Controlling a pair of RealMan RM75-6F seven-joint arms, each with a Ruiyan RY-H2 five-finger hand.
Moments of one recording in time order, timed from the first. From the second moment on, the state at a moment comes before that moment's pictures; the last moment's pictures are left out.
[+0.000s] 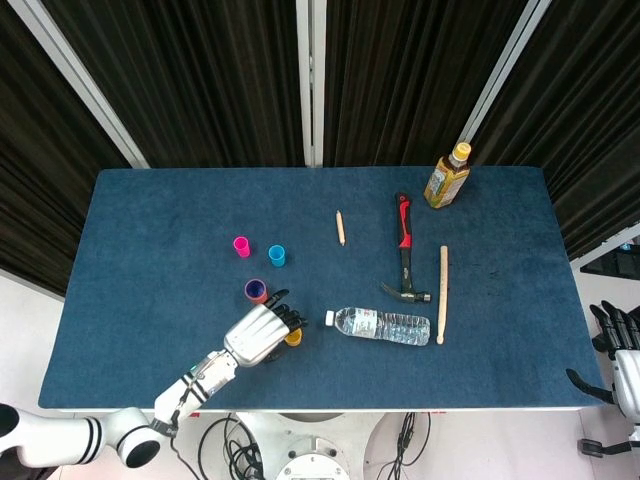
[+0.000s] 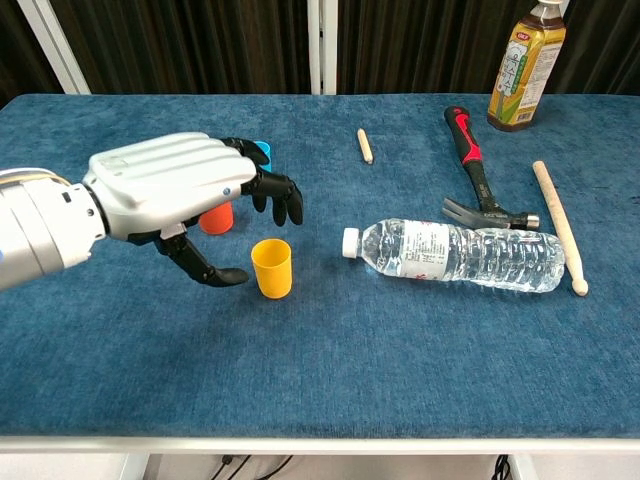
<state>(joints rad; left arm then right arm) -0.74 -1.58 0.00 -1.61 1.46 1.04 0.42 -0.03 -1.10 0.03 -1.49 -1.49 1.49 0.21</state>
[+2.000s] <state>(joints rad) -0.73 -1.48 -0.16 -1.61 1.31 1.04 0.35 -0.03 -1.10 0.02 -1.50 -1.51 1.49 0.19</state>
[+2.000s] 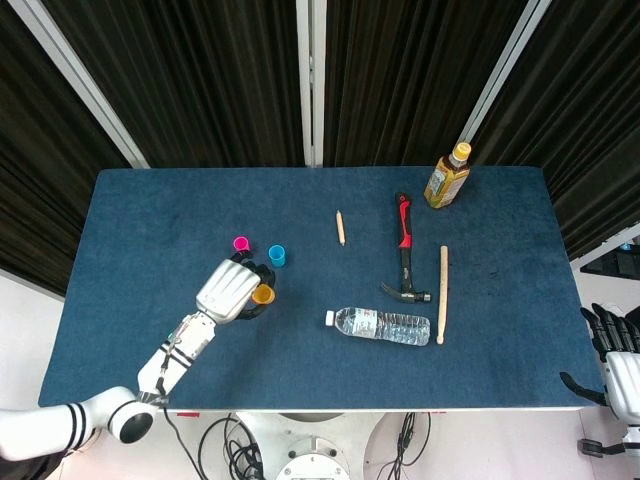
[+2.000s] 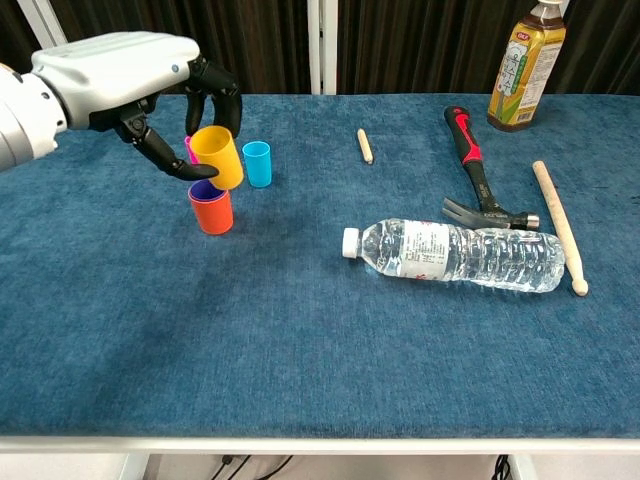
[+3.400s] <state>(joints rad) -0.75 -1.48 -0.20 -1.53 1.19 1.02 0.33 -0.02 -1.09 0.02 -1.53 -1.51 1.48 0.16</state>
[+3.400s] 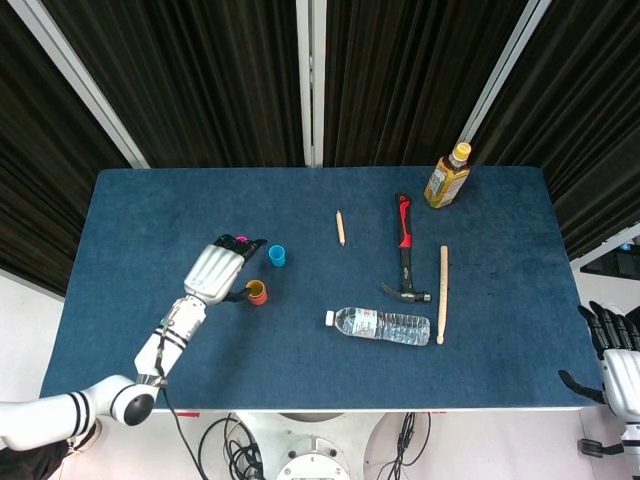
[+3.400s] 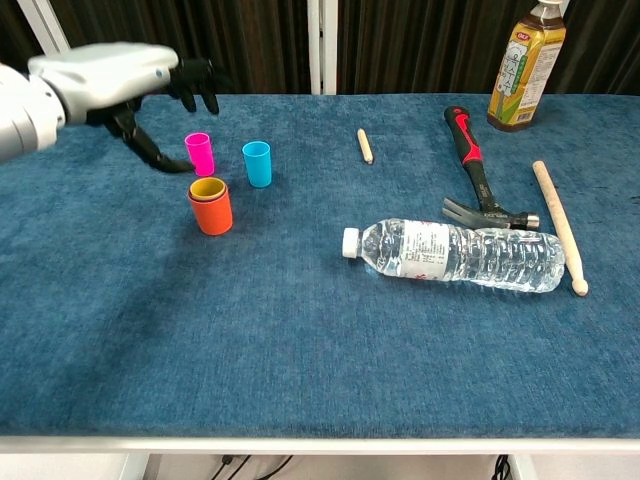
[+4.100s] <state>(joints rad) -0.89 -1.53 -0.29 -1.38 1.05 0.89 0.29 -0.01 -1.08 0.01 -1.59 -1.54 1.49 0.09</state>
